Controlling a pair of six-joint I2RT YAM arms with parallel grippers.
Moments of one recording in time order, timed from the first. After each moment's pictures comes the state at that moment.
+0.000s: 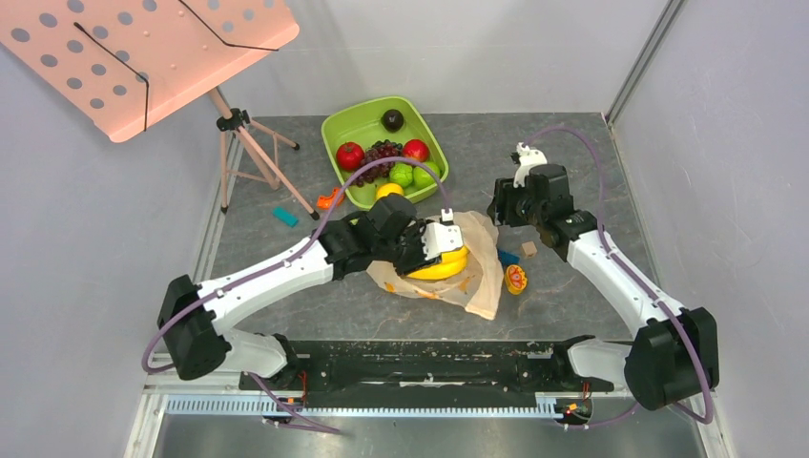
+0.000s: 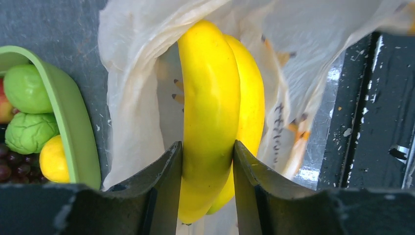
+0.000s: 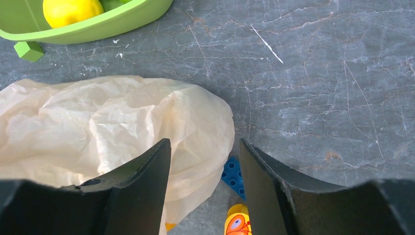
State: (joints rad) left arm -0.94 1.37 1.13 -0.50 0.18 0.48; right arm 0.30 1.23 0.89 -0.27 -0.08 0.17
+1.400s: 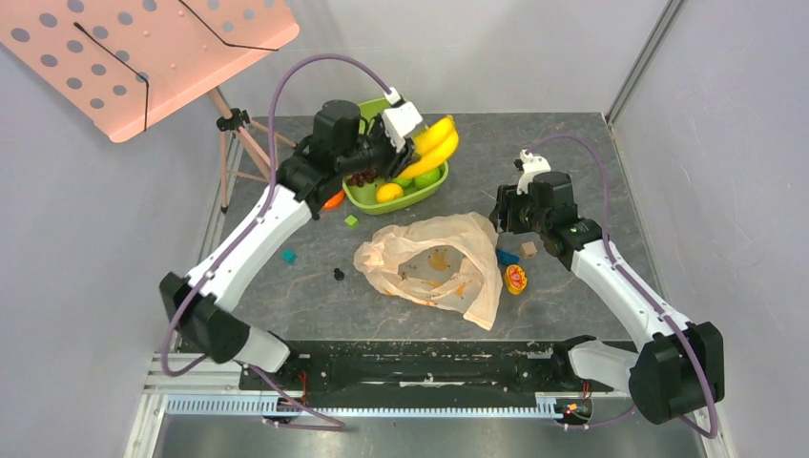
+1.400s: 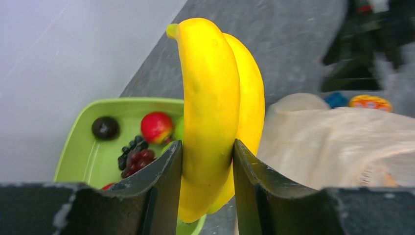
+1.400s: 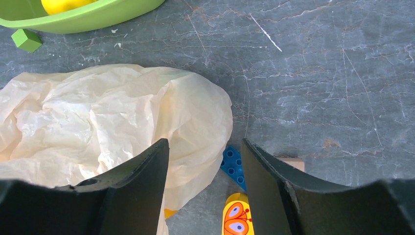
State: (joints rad) left arm -0.62 1.43 1.53 -0.40 0.35 0.40; right arm 0.30 1.16 0.84 -0.29 -0.08 0.17
